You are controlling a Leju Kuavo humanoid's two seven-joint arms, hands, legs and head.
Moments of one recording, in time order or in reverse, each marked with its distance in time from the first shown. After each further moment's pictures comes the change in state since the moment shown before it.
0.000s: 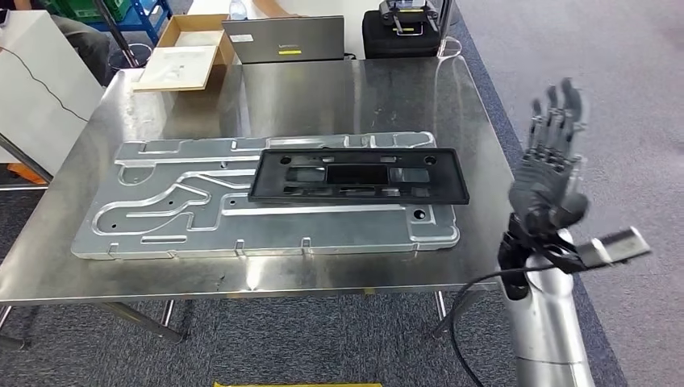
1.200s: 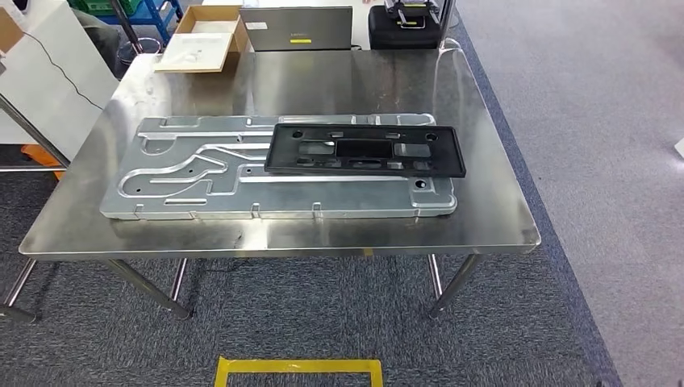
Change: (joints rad) left arm 0.051 -0.031 0.187 0.000 0.123 0.033 -0.009; right arm 0.465 0.255 -1.124 0.426 0.781 -0.260 0.117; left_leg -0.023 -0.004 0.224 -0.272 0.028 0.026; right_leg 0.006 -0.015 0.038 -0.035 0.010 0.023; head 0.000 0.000
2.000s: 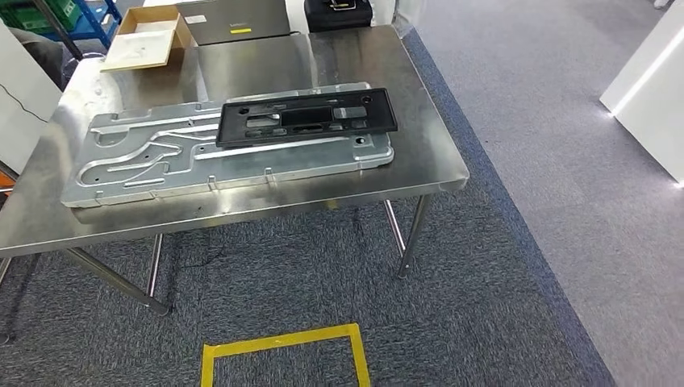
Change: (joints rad) left arm -0.004 -0.016 0.043 0.000 -0.075 -0.027 0.033; right arm -0.123 -0.107 -0.150 0.953 0.253 0.351 0.525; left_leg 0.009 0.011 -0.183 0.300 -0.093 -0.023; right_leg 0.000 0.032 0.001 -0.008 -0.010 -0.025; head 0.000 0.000
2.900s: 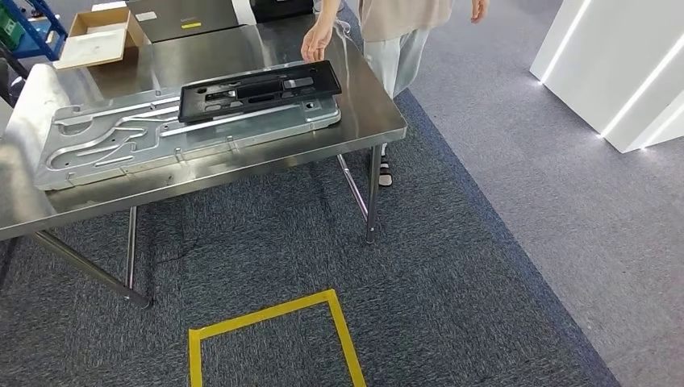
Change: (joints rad) left arm 0.000 -0.011 -0.001 -0.001 -0.051 -0.008 0.009; right arm -0.016 -0.008 -0.065 0.032 0.001 0.062 0.041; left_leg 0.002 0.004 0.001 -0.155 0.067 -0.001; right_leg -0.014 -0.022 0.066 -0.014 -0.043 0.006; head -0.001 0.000
